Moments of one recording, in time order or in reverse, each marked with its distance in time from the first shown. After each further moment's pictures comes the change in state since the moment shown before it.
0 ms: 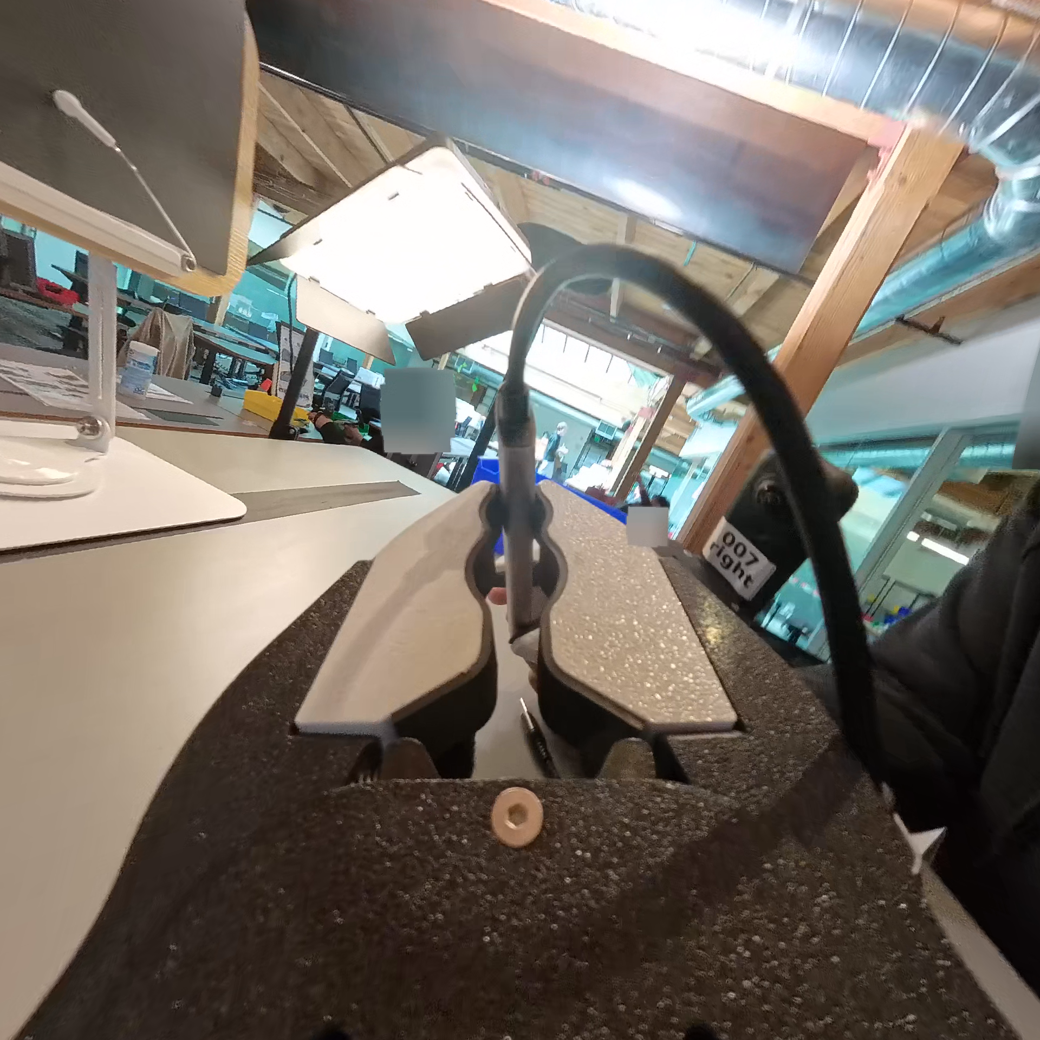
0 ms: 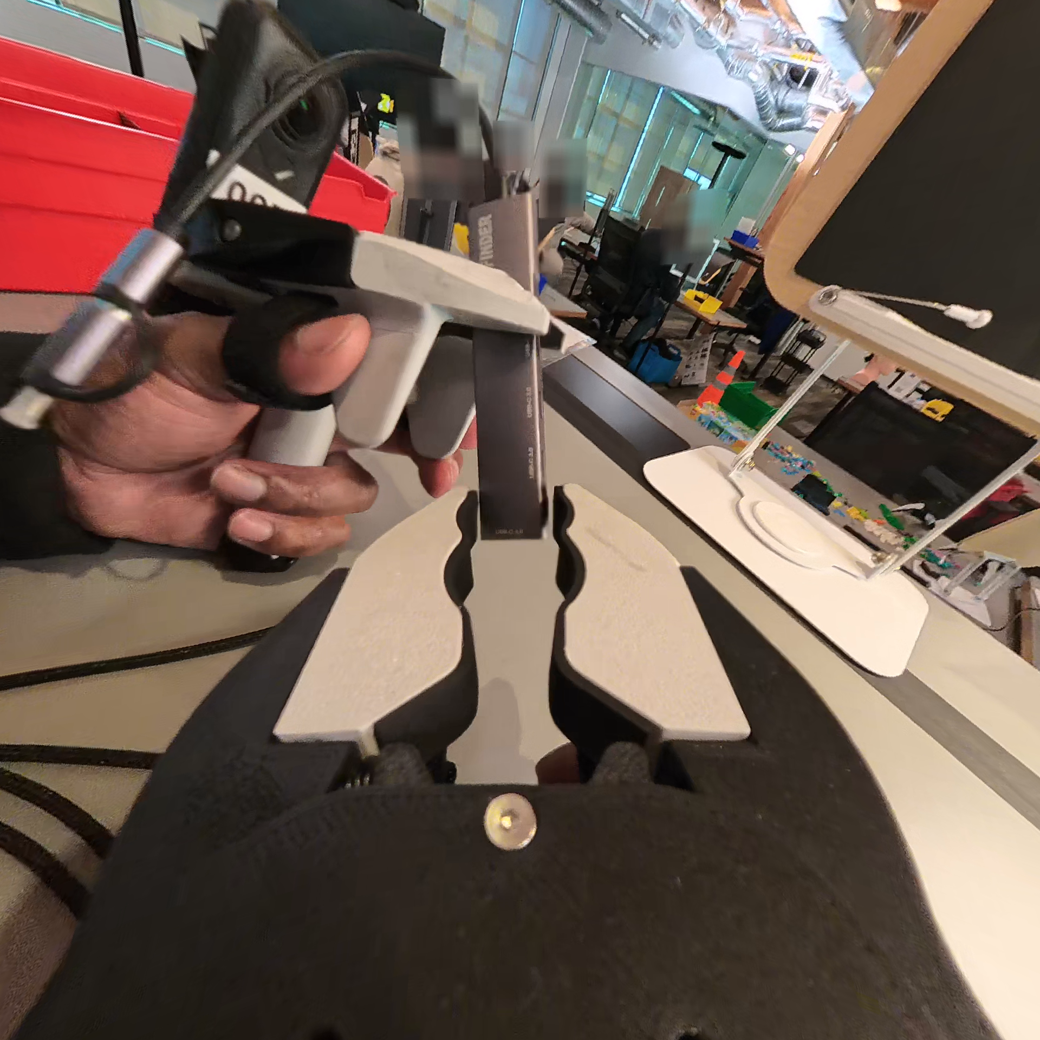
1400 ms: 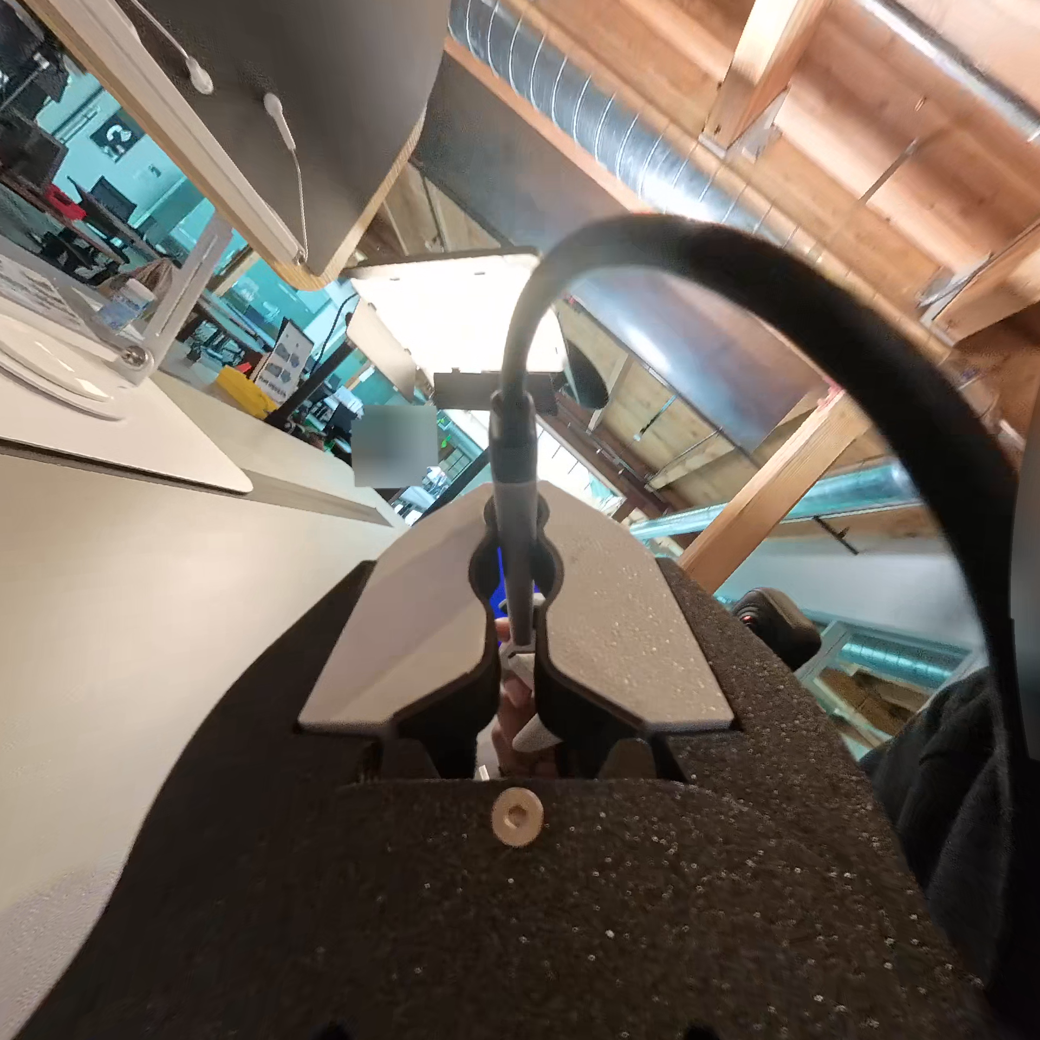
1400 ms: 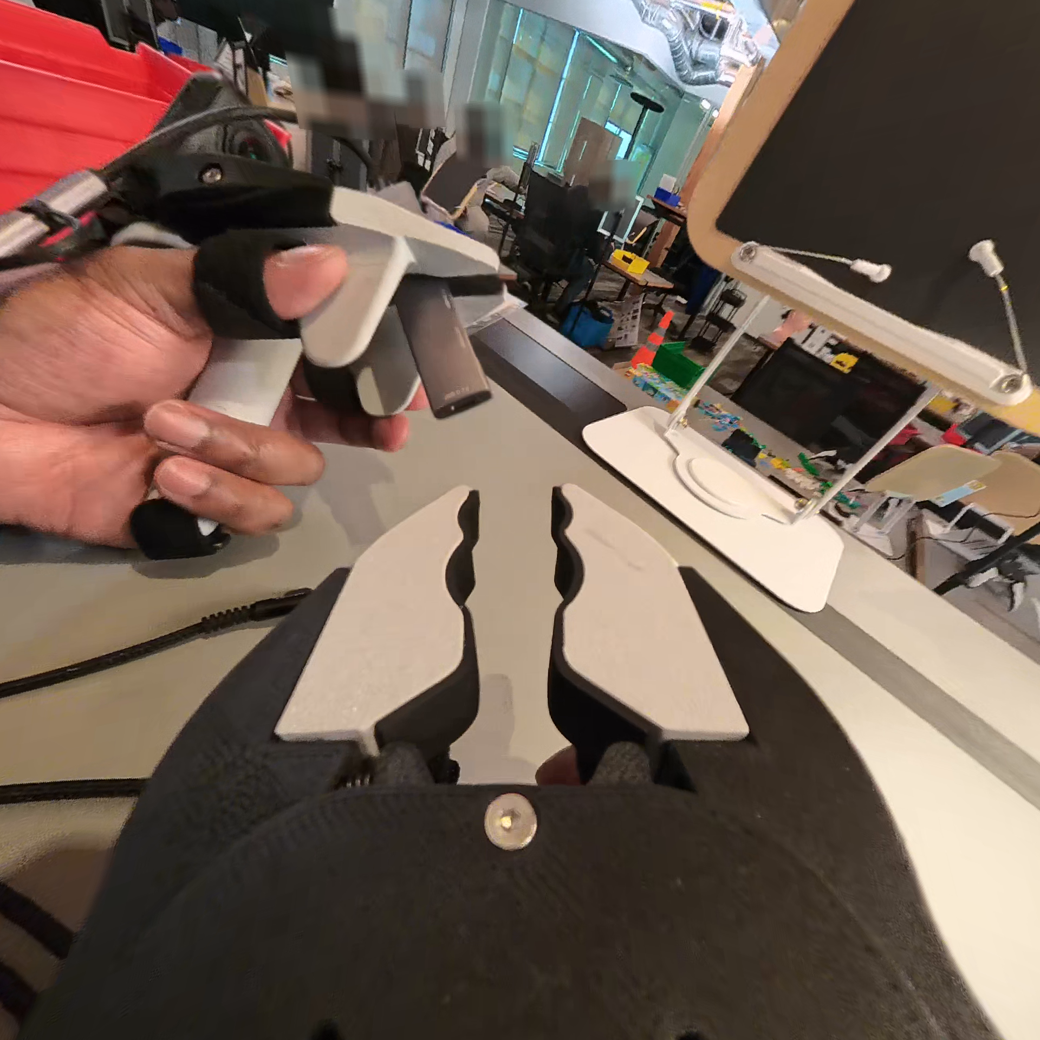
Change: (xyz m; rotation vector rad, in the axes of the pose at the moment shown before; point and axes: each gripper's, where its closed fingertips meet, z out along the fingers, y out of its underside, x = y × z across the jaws) left arm -0.044 -0.021 -0.012 0.168 -0.050 -0.348; right arm 0.022 0.011 -0.001 -0.069 0.141 0.000
